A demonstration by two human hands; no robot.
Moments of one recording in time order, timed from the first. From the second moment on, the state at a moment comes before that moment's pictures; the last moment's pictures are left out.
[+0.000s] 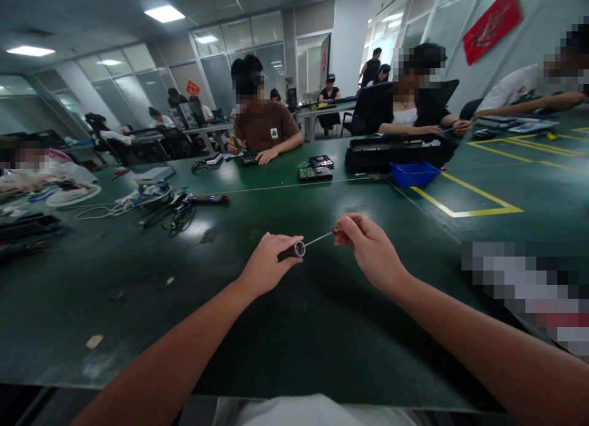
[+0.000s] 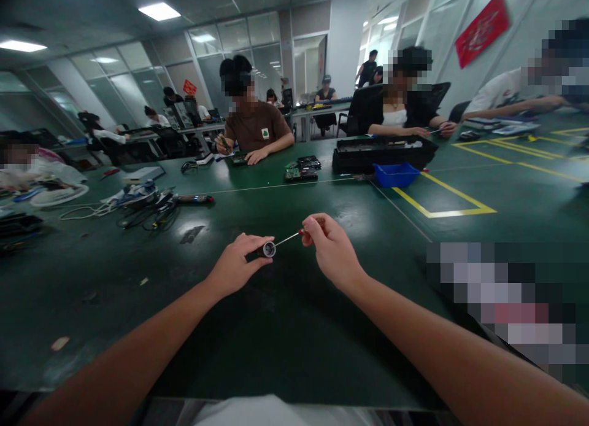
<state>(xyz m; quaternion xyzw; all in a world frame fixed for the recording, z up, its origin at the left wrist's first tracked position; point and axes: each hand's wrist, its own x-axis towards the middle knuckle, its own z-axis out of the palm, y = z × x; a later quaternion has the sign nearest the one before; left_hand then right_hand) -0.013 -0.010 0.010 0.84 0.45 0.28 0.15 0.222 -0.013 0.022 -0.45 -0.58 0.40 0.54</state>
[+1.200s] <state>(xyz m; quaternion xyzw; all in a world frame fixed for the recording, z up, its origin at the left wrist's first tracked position) -0.012 -0.015 0.005 0.83 0.44 0.31 0.17 0.221 -0.034 0.041 -0.46 -0.78 0.17 0.39</state>
